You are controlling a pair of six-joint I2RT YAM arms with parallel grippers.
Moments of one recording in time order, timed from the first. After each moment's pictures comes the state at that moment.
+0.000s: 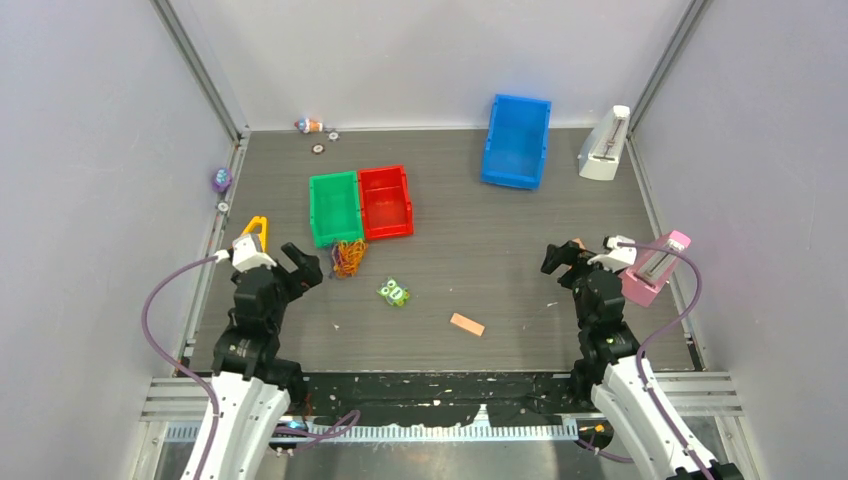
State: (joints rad) left arm -0.14 0.38 0.39 -0.39 -0.21 -0.55; right arm 0.19 0.49 0.15 0.14 0.30 0.42
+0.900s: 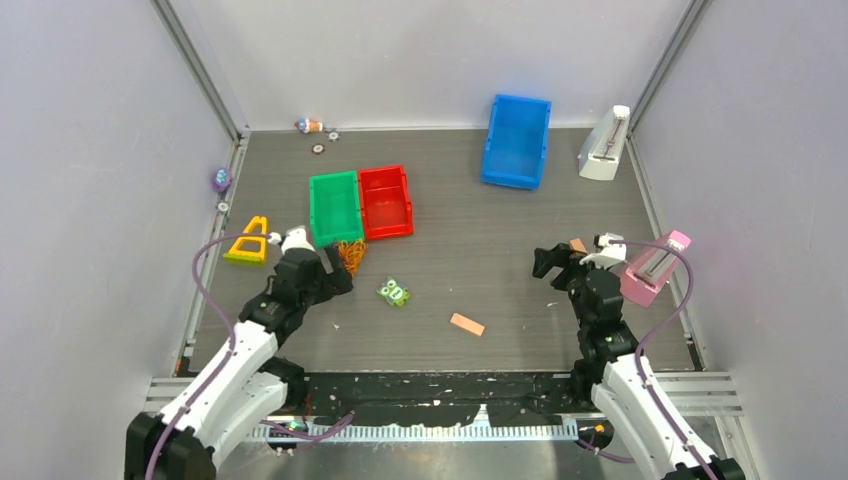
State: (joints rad) left arm -0.33 0.76 0.49 -0.44 -0.20 -0.58; right arm 0.19 0.52 0.15 0.15 0.16 0.42
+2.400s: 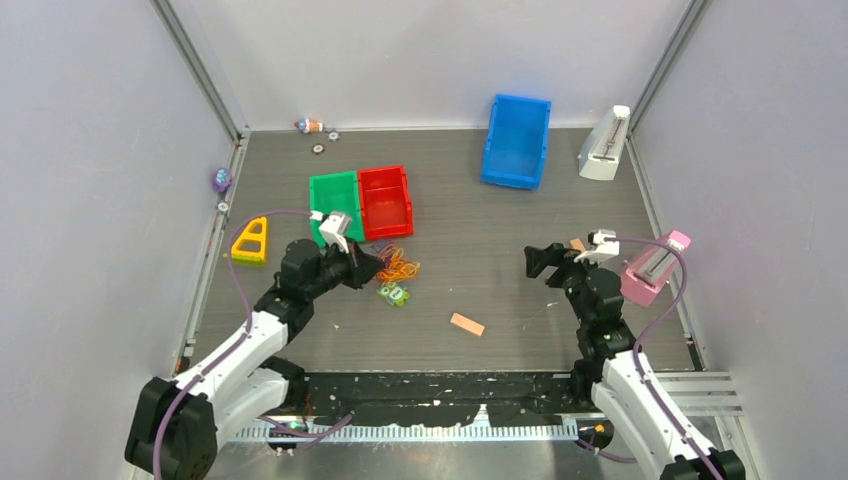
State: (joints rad) left arm -0.38 0.92 0.39 0.18 0.35 -0.40; right arm 0.19 0.55 0.15 0.24 0.05 0.42
